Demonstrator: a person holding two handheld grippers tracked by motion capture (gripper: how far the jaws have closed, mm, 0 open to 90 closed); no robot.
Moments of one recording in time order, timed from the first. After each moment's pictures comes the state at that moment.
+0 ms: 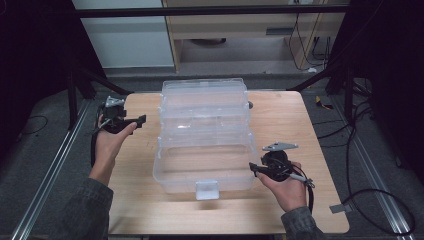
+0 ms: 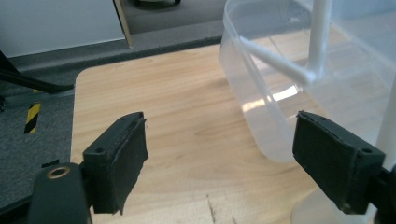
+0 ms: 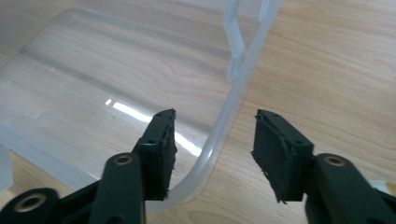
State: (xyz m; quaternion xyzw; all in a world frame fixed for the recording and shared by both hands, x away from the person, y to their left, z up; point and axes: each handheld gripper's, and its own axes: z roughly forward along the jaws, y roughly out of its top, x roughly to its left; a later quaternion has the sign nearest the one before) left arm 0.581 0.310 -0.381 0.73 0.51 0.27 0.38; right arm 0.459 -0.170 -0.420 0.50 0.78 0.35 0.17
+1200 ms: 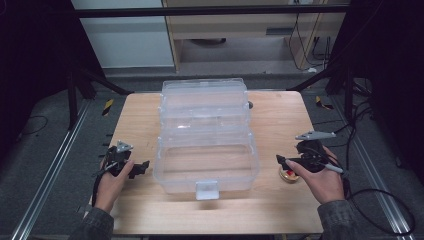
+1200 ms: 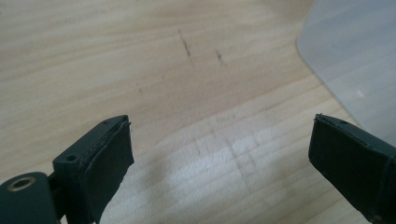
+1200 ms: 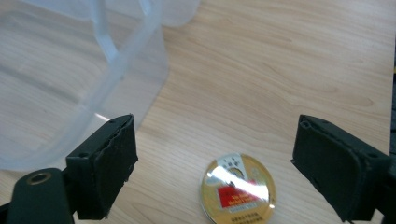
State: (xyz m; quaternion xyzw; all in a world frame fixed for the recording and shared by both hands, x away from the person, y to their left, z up) left arm 0.514 0.315 -0.486 0.79 0.50 0.22 0.30; right arm 0.466 -0.250 -0.387 0.51 0.77 0.32 0.21
